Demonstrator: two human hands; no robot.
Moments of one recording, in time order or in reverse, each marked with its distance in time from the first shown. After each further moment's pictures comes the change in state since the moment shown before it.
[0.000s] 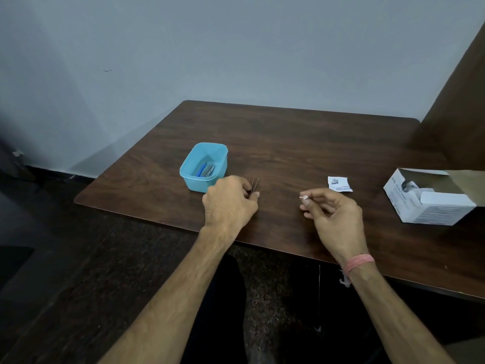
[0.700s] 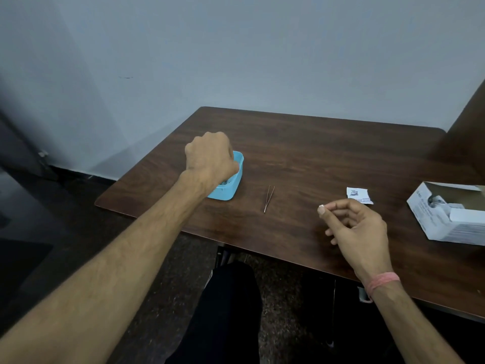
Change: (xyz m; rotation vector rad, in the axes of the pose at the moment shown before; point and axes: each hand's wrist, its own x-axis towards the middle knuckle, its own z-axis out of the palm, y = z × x) left_hand 0.090 -0.014 -0.082 0.399 0.084 0.062; right_hand 0.000 -0.003 -0.002 -0.081 0.043 0.044
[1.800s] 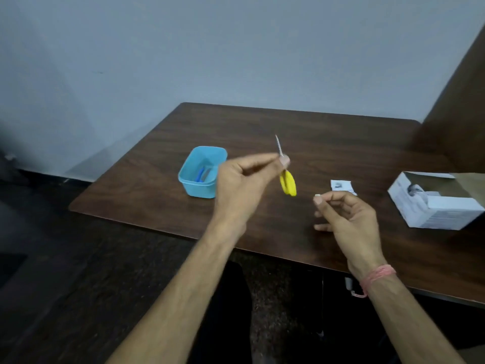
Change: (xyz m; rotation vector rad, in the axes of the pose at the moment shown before) left_hand -0.098 0.074 0.016 -1.583 -0.106 -0.080; right_hand 0.001 -0.001 -0.006 0.293 0.017 0.100
